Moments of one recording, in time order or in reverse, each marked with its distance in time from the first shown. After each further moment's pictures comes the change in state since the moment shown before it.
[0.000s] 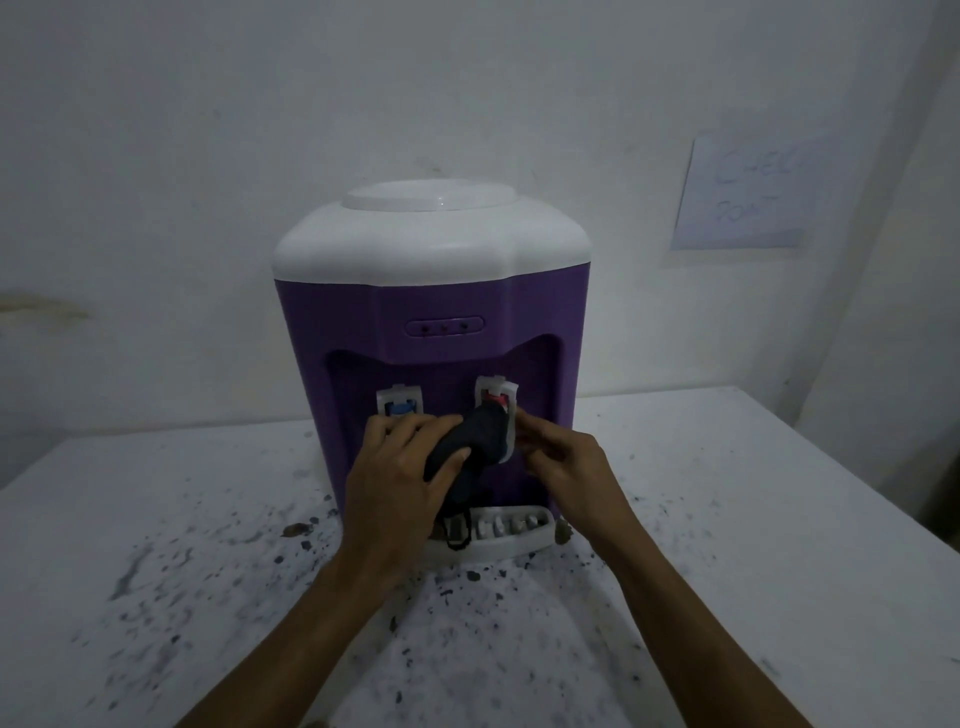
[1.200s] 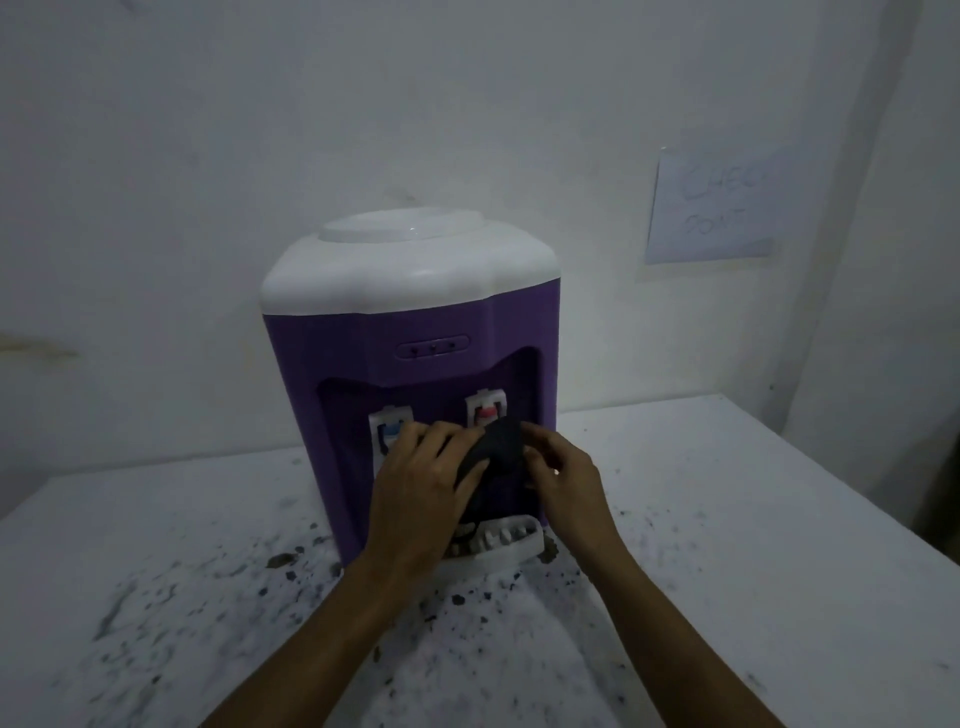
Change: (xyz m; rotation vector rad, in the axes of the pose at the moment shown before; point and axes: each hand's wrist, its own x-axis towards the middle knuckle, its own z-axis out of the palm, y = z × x) left_hand 0.019 0.027 0.025 0.086 0.001 0.181; right_hand 0.006 0.015 -0.004 0.053 0.181 0.068
